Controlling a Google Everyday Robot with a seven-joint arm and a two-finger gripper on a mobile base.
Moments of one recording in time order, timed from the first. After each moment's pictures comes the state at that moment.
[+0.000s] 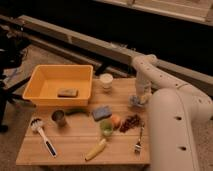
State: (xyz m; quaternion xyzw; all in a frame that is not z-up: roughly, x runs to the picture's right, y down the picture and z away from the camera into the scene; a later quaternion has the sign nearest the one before) arm 0.215 0.075 0.892 -0.45 -0.07 -0.17 0.87
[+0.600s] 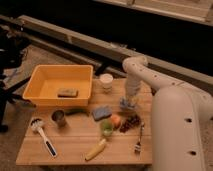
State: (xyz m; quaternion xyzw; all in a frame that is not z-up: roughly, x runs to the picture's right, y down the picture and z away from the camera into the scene) arm 0.138 0.081 0.878 -0.43 -0.13 -0.23 0.86
